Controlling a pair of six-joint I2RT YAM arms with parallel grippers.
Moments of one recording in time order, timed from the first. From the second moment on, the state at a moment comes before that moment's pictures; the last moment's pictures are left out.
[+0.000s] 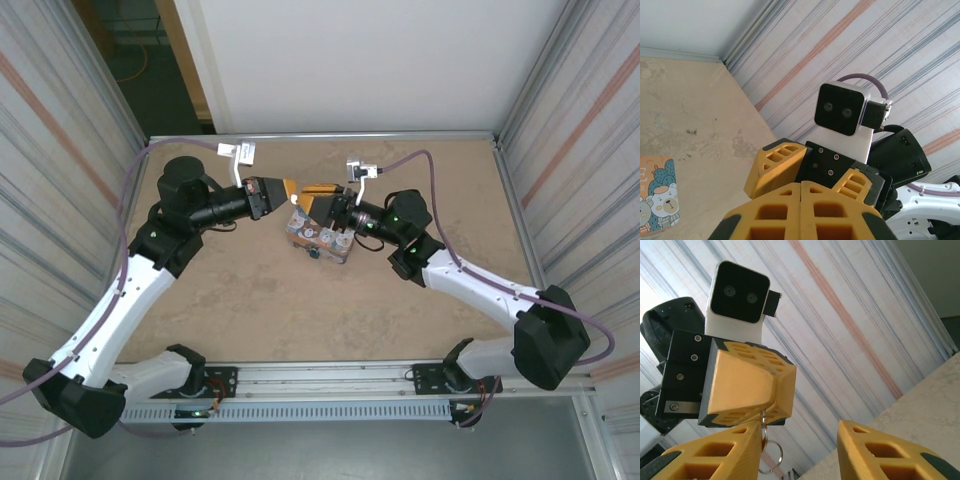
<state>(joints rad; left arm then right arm) -0.47 1.09 1.18 -0.22 0.65 -0.68 0.73 1.32 0.89 0.71 -0.50 0.79</state>
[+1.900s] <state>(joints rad) -0.43 1.09 1.15 -0.25 0.62 -0.69 0.77 1.37 0.93 0.67 -0.52 0.83</state>
